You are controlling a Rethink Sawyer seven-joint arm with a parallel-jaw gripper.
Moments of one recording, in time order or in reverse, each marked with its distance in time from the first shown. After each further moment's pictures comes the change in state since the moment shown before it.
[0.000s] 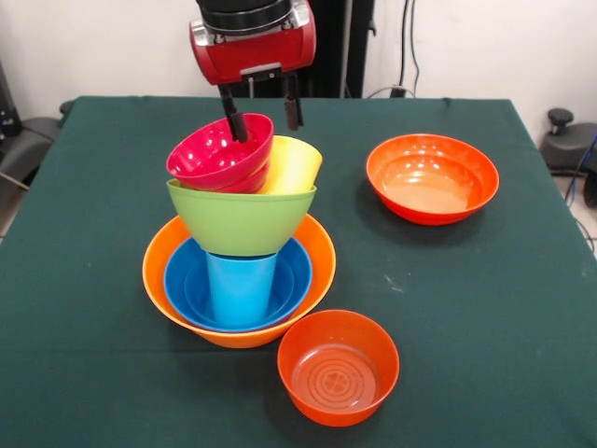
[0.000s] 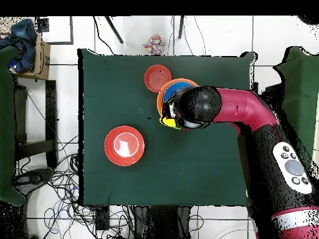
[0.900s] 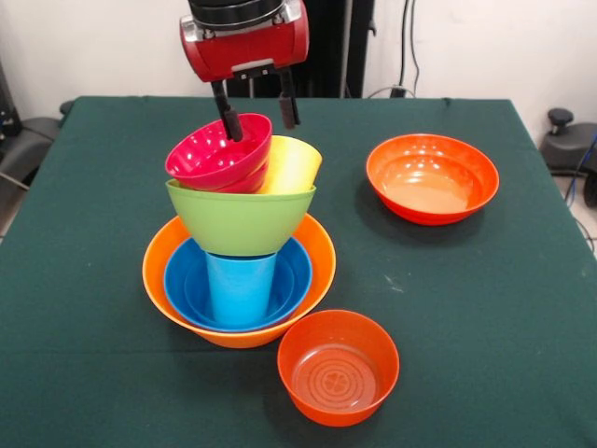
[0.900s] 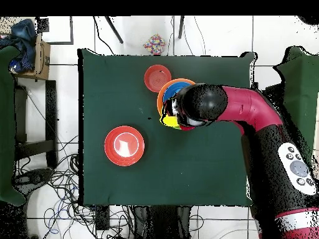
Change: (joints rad) arm -0.012 0.000 0.003 -0.013 0.037 0.001 0.000
